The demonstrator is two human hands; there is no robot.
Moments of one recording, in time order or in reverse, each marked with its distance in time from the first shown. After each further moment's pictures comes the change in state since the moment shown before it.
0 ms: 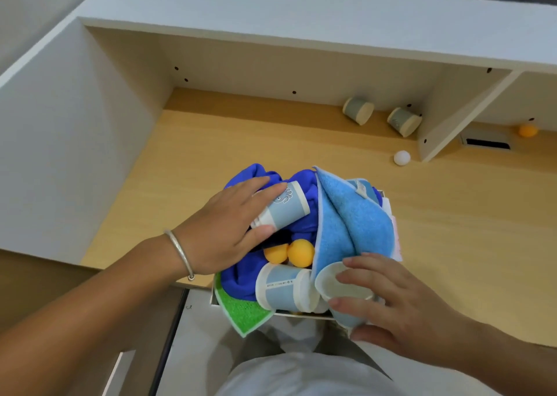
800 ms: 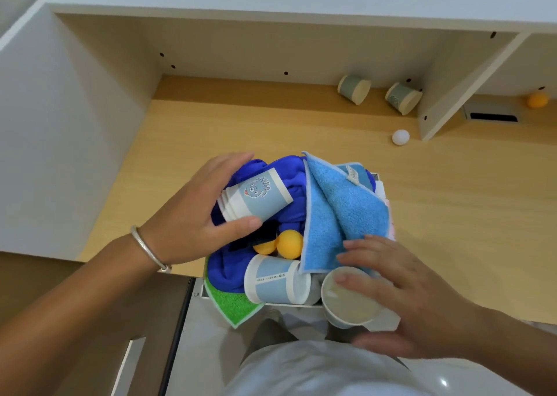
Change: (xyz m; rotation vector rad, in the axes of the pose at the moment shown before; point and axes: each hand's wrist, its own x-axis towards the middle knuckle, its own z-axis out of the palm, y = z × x) left_hand 0.001 0.000 -0.011 -0.259 0.165 0.000; right_hand -0.007 0.005 -0.009 0.142 0.069 0.079
